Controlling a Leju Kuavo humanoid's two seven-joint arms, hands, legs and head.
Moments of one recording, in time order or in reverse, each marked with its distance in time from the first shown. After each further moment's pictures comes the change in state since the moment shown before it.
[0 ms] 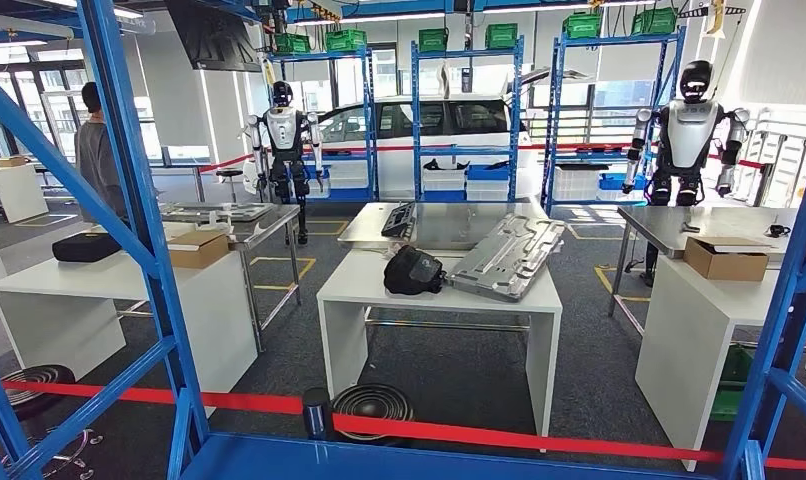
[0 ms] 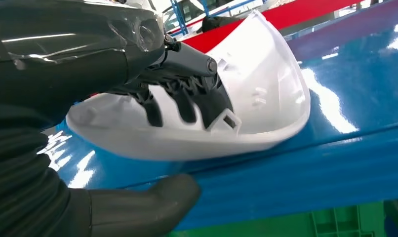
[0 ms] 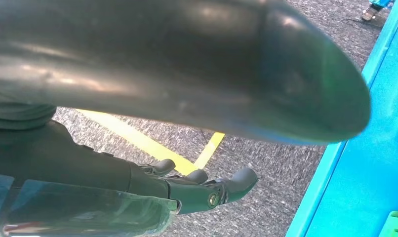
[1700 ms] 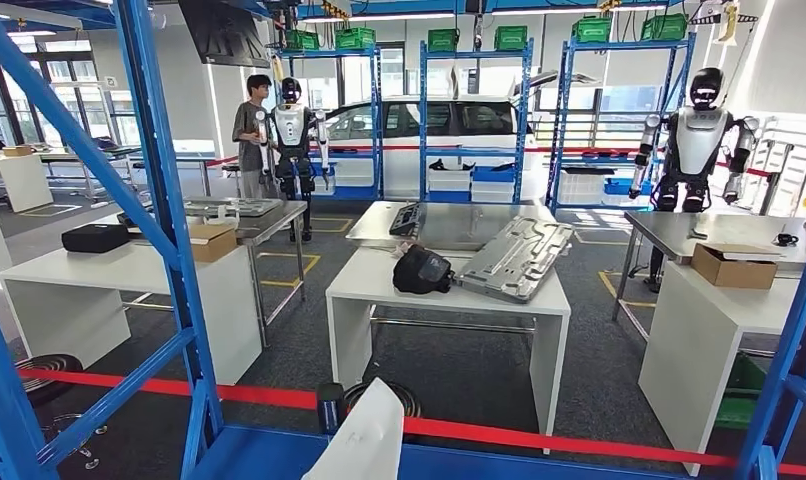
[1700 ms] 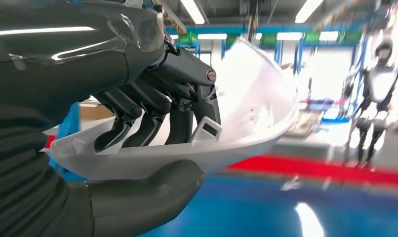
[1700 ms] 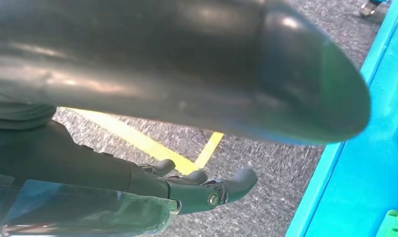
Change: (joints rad) left arm 0.001 -0.066 0.144 -0.201 0.098 0.207 -0.075; right arm -0.011 -0.022 0.022 0.039 -0.037 -0.032 -0.025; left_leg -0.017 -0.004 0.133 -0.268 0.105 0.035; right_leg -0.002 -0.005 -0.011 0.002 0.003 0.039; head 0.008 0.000
